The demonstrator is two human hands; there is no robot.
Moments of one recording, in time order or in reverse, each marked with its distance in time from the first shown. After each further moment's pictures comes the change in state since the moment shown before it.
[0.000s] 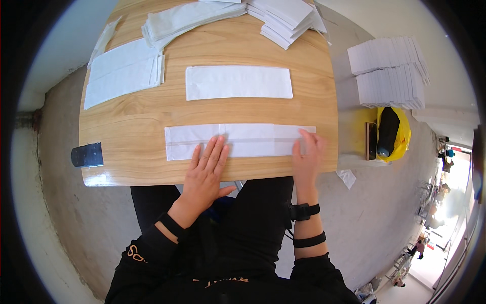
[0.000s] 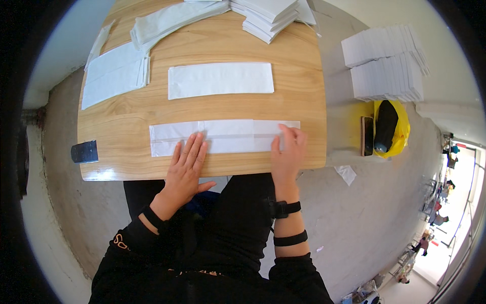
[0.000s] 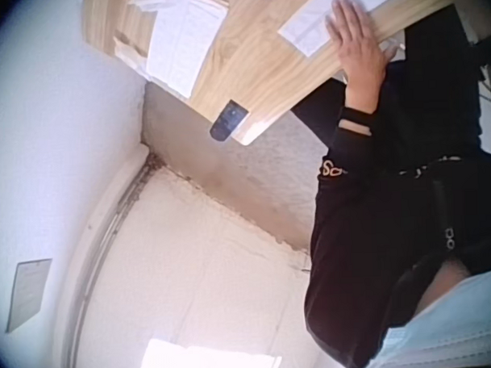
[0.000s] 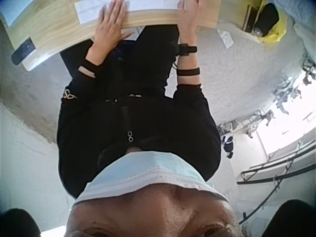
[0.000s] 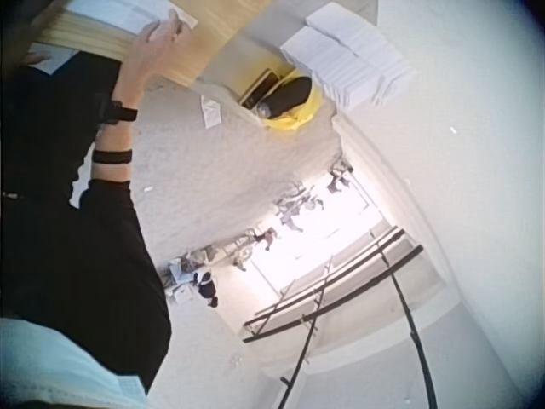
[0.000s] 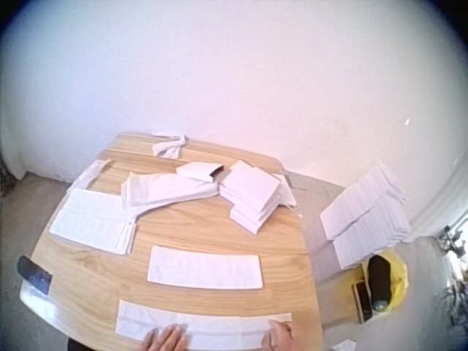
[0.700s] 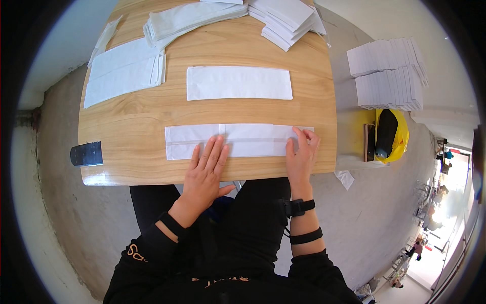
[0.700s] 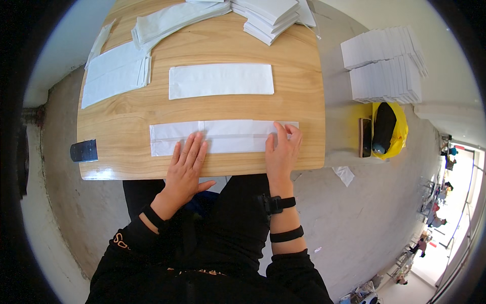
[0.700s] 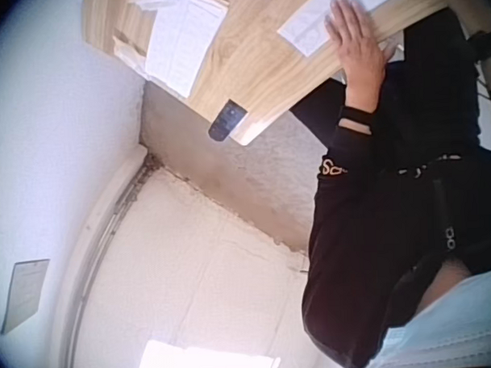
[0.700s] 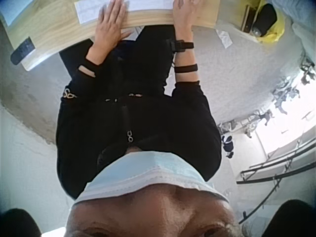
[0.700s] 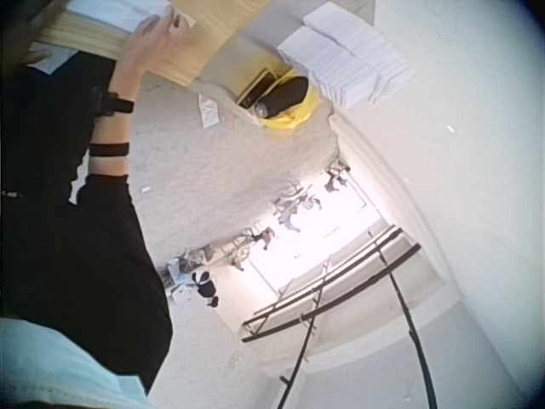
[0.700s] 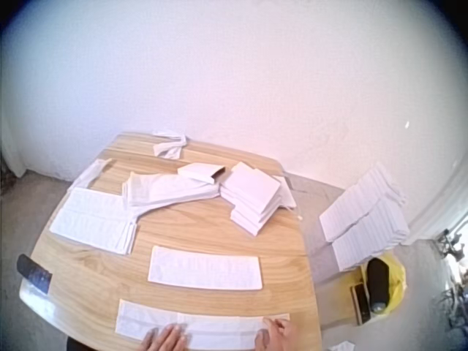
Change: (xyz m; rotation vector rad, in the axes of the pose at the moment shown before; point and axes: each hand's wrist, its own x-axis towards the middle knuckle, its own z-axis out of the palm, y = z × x) left_hand 0.000 0.000 0.003 0.007 0.022 -0.012; right_hand 0.001 0.002 0.016 -0.051 -0.036 -0.065
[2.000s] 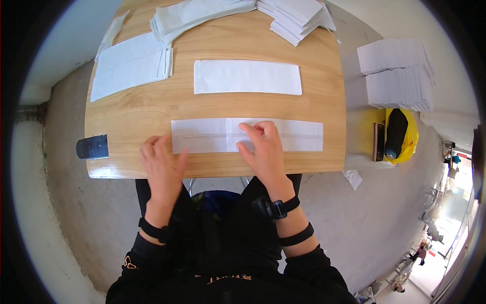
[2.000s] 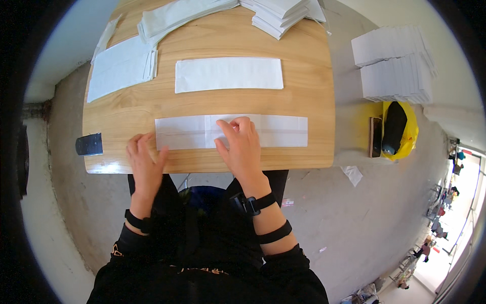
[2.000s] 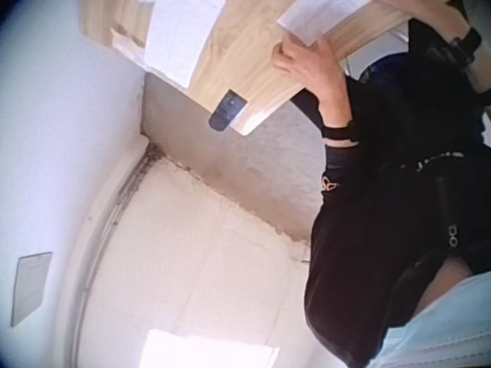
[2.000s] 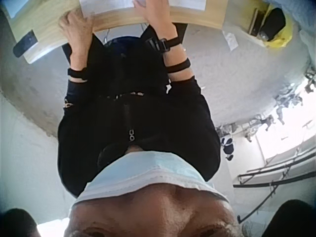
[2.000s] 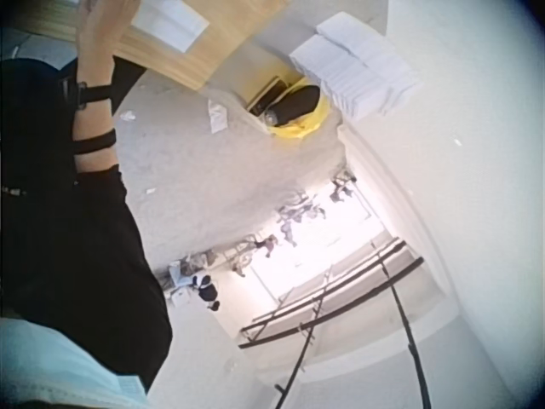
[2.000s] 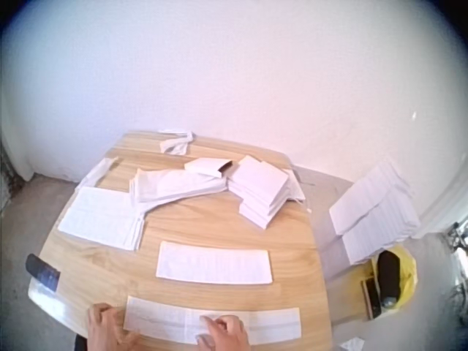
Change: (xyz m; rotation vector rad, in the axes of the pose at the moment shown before) left_hand -0.032 -0.049 -0.024 -0.184 0.445 -0.484; right_hand -0.005 -0.085 0.028 0.296 -0.275 -0.229
